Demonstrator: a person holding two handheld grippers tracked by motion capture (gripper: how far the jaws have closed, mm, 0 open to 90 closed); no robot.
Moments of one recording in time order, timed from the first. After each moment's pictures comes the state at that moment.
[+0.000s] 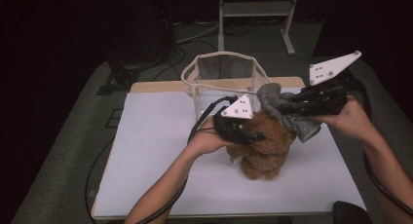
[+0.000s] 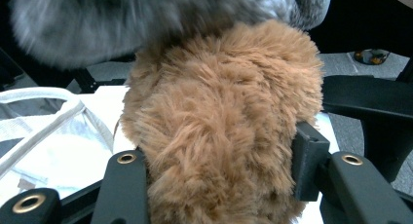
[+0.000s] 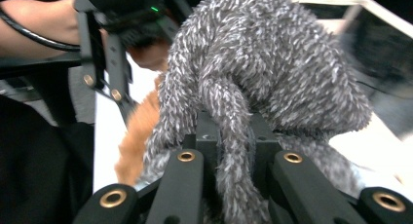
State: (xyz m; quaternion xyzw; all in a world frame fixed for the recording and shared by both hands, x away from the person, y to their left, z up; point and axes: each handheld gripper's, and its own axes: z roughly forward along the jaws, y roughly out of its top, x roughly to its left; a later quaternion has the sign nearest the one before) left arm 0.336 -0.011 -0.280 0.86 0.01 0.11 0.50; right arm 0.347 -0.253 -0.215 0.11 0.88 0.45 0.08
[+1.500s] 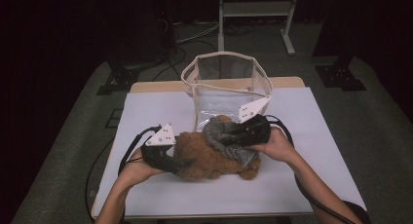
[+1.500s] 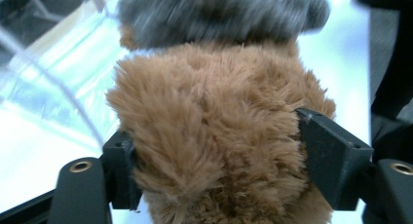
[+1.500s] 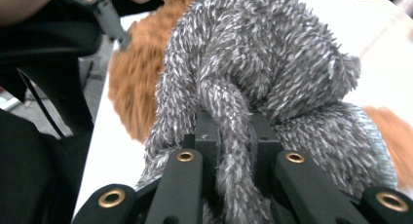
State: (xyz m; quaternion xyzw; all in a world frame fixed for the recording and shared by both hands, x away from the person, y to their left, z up) left arm 0.306 0.170 -0.349 0.88 0.16 0.13 0.42; right arm 0.366 -0.141 -0.339 0.08 0.89 0.45 0.01
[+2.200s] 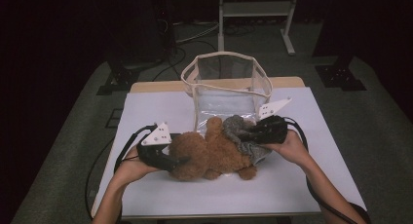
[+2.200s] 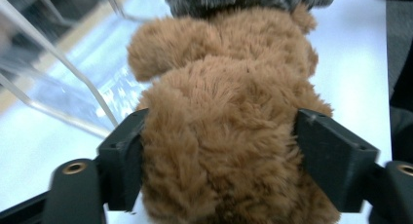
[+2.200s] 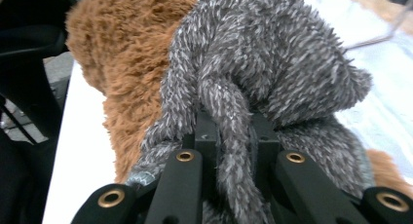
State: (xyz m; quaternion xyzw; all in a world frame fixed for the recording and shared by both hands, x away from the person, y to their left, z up) left arm 0.311 0.174 -0.351 0.89 0.14 0.14 0.41; right arm 0.378 -0.184 -0.366 0.15 0.87 0.47 0.01
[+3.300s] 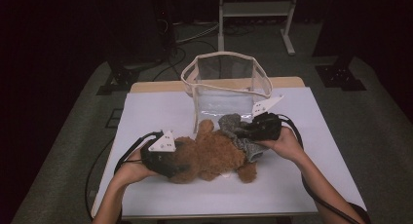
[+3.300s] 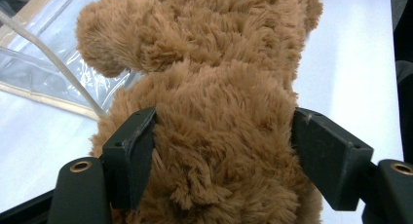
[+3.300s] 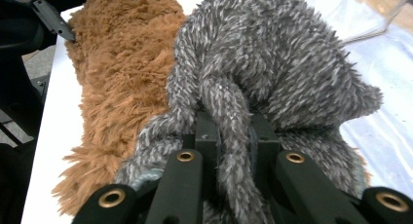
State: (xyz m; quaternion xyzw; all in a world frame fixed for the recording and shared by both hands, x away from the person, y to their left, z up) left arm 0.315 0.174 -0.369 0.91 0.10 0.13 0.37; right arm 0.390 -0.172 -0.367 0.17 0.88 0.45 0.02
